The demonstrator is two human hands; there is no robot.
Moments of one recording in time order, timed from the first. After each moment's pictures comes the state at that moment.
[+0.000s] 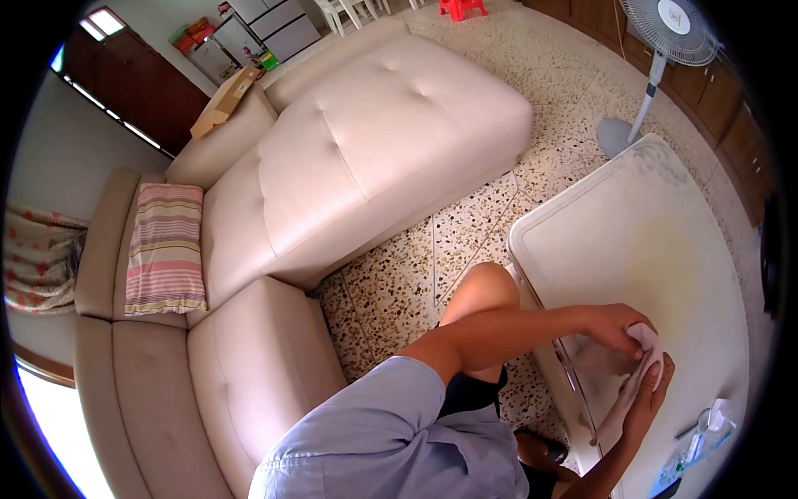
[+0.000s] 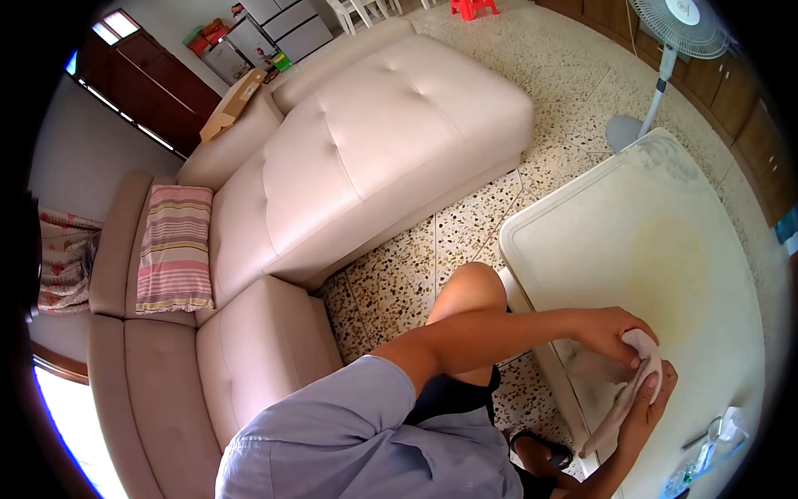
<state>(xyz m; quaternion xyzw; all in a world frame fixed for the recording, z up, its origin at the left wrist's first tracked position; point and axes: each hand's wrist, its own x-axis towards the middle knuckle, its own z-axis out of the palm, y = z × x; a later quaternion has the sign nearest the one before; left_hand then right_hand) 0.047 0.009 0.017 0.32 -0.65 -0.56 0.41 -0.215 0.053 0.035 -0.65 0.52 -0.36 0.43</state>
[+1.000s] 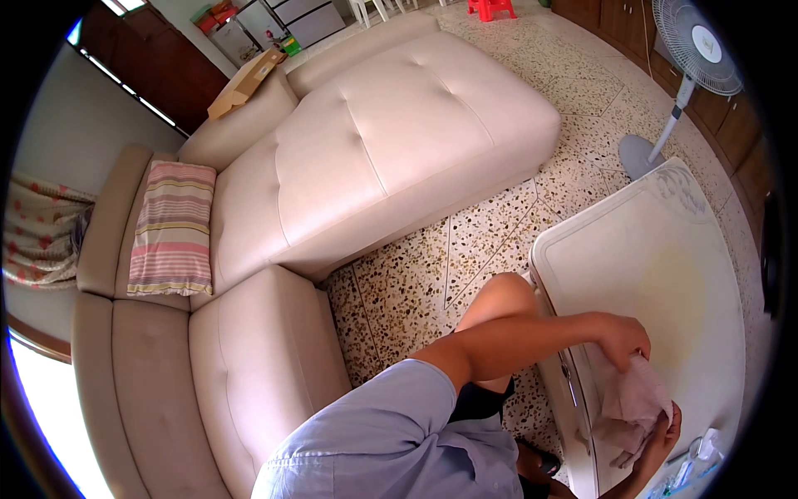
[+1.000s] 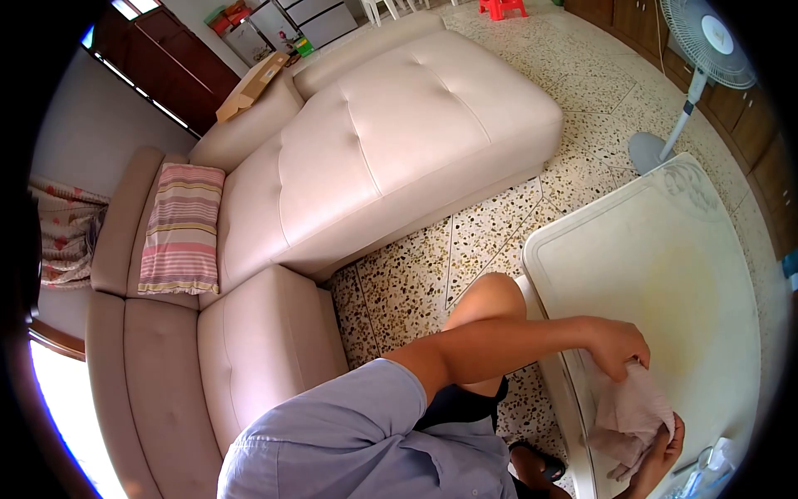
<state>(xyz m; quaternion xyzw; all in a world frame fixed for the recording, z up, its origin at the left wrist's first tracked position) 0.074 -0.007 0.024 0.34 -0.78 -0.48 0.24 -0.279 0.042 0.044 -0.57 0.53 -0.36 0.51</state>
